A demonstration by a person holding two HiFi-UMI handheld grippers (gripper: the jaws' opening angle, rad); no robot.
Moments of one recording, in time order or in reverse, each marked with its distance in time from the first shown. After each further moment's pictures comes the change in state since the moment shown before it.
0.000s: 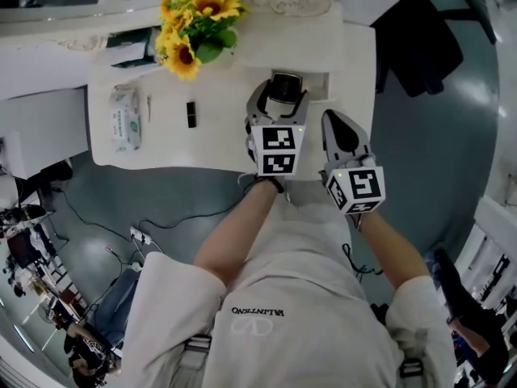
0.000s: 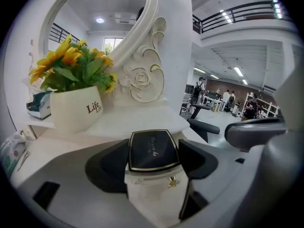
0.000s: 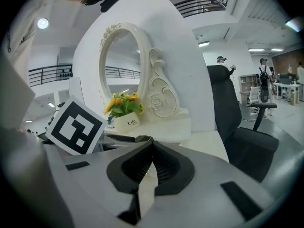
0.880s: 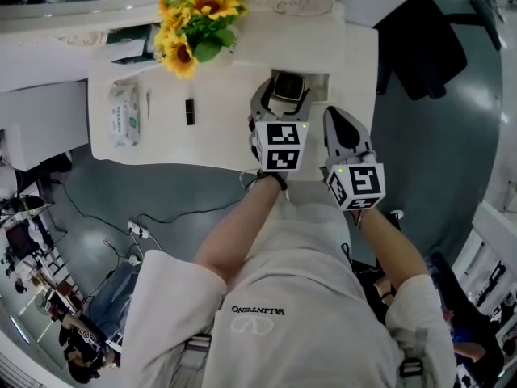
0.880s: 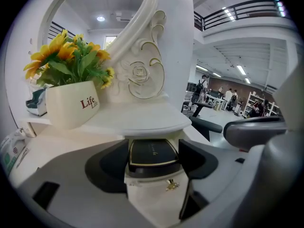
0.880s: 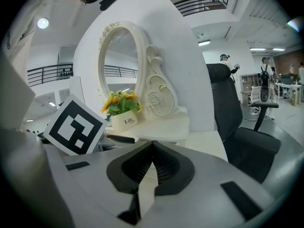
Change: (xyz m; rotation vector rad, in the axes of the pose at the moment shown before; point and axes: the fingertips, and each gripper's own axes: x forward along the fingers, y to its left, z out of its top) left arm 0.014 -0.007 -0.004 -0.007 0.028 0.022; right arm 0.007 -0.015 -0.003 -0.005 0.012 0.007
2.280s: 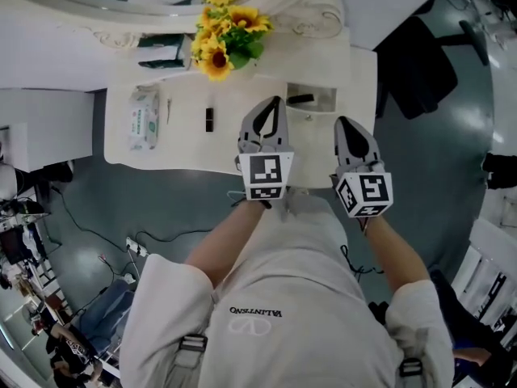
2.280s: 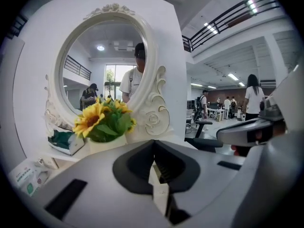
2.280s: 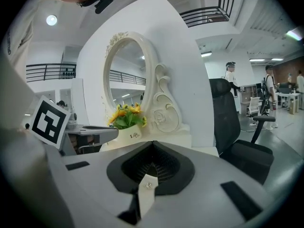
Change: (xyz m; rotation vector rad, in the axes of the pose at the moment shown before) left arm -0.110 0.041 0.064 0.101 -0.303 0.048; right arm -0.028 0.027 0.046 -0.055 -0.091 -0.033
